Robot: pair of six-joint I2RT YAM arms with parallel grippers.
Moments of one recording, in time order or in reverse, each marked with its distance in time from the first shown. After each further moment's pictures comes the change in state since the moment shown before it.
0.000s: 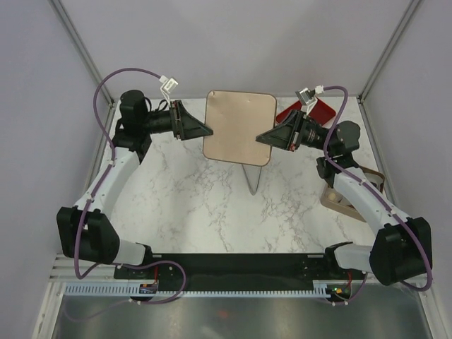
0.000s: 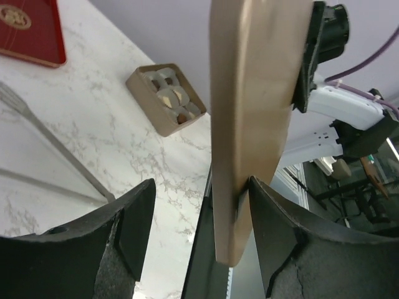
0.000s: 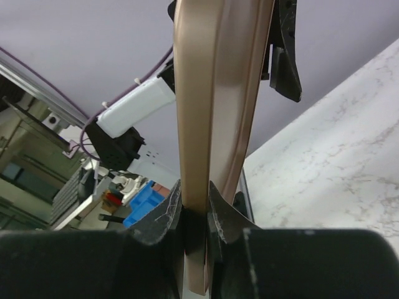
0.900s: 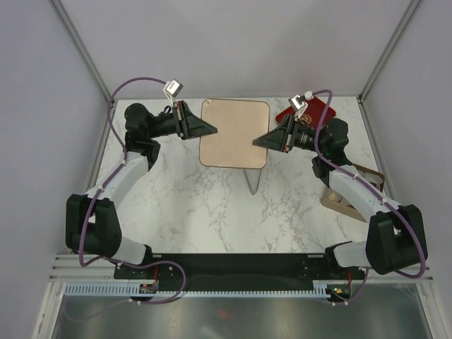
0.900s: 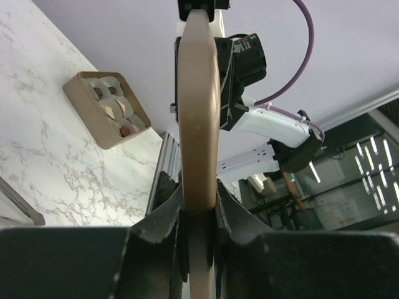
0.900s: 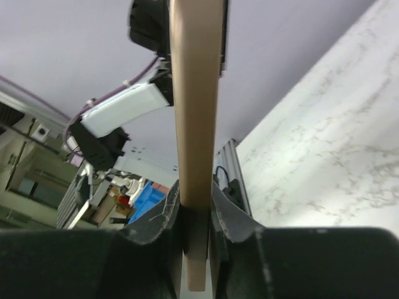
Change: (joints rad) left arm -0.038 0.058 -0.163 0.729 0.021 -0.645; right arm -0.002 0.094 -0.052 0.056 -0.004 0.025
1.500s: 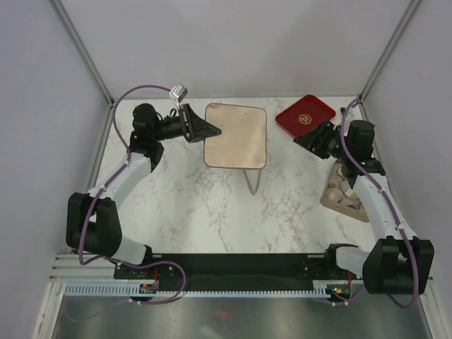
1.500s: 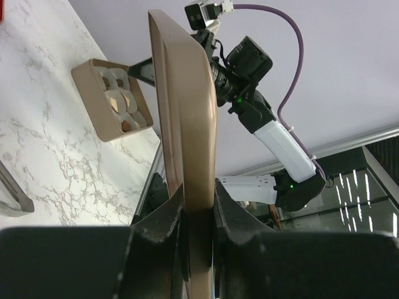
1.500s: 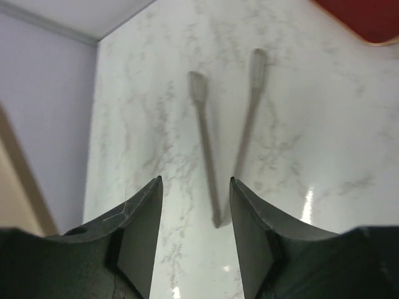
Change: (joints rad) left arm -0.026 0.007 -0.006 -0.184 -0.096 0.022; right arm -0.295 -0.160 0.024 -0.923 0.412 -0.553
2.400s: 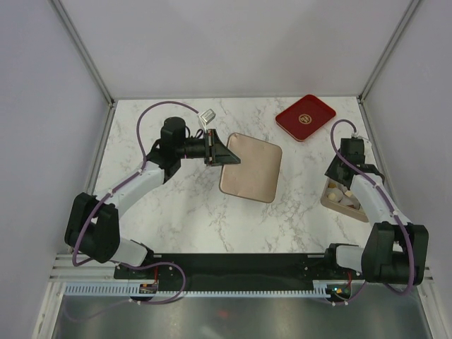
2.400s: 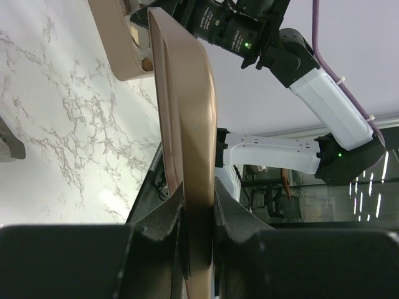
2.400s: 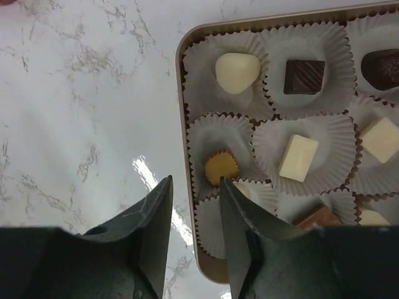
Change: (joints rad) left arm -0.214 -0.023 -0.082 -0.311 -0.116 0.264; right arm -0.050 0.050 -0.098 -0.357 0.868 -0.242
